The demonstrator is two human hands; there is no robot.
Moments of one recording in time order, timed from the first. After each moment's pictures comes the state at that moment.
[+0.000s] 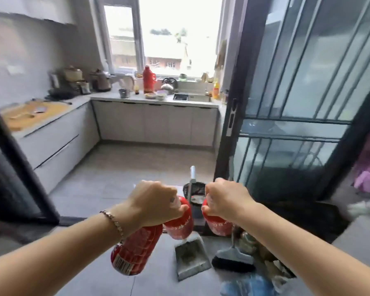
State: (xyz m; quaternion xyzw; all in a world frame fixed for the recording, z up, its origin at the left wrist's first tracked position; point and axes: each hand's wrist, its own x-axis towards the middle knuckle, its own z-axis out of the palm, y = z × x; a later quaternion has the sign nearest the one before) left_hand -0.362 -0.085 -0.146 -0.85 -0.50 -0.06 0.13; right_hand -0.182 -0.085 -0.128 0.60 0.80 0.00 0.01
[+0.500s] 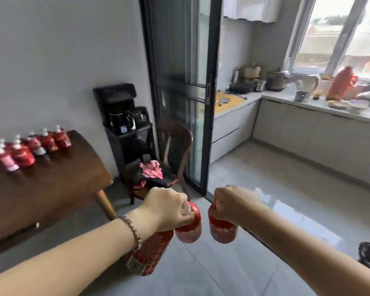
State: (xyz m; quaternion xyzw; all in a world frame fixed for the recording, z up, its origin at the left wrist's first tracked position) left_hand -0.803 -0.291 -0.179 -0.59 -0.80 0.04 0.09; right_hand -0.682 -0.168 -0.159 0.27 0.96 -0.04 0.05
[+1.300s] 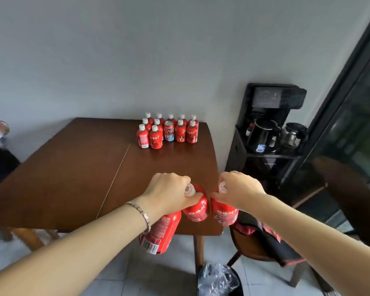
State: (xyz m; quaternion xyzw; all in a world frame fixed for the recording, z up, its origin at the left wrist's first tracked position) left_hand -1.257 -0.453 -0.191 -0.19 -0.98 -0.04 0.06; right_hand -1.267 -0.277 -0.181 -0.08 0.99 -0.07 0.08
